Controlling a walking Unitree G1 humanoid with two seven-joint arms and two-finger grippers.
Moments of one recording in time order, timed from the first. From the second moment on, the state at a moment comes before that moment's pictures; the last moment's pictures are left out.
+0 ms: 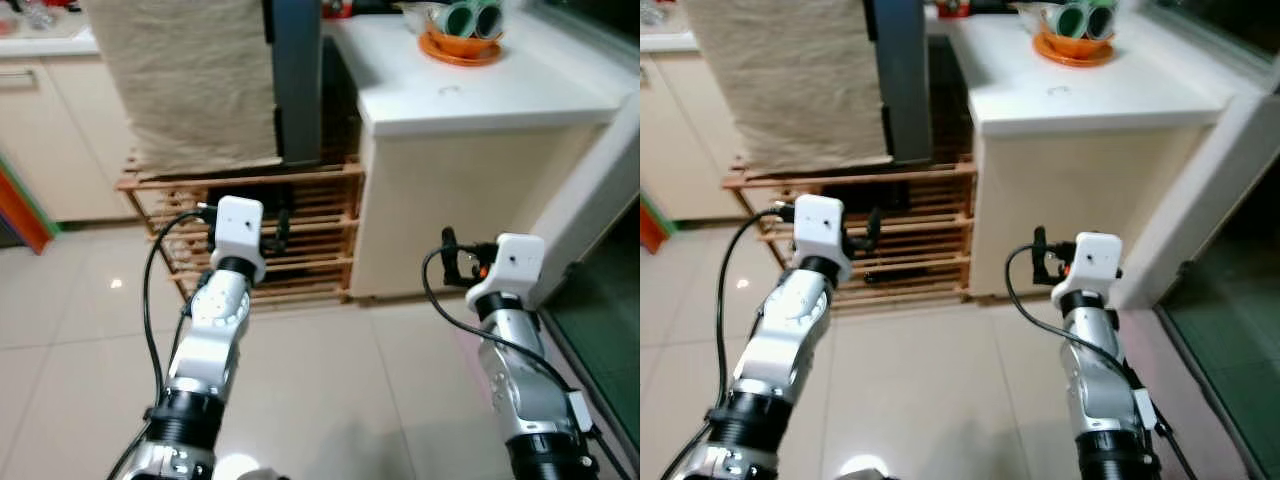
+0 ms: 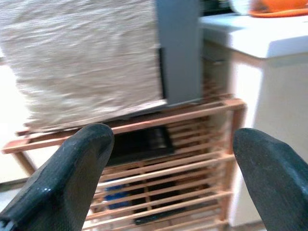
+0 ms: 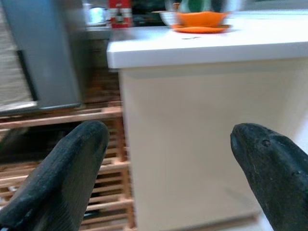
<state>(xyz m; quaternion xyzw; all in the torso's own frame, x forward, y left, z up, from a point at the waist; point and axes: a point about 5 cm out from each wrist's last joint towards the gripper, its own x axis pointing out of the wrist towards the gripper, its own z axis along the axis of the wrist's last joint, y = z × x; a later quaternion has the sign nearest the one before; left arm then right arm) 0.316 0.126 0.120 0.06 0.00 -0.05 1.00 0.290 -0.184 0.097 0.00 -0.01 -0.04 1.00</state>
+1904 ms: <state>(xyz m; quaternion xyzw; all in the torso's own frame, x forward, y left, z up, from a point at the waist) 0.320 0.111 0.108 0.08 0.02 -0.11 0.99 0.289 -0.182 0.086 0.00 0.00 -0.04 1.00</state>
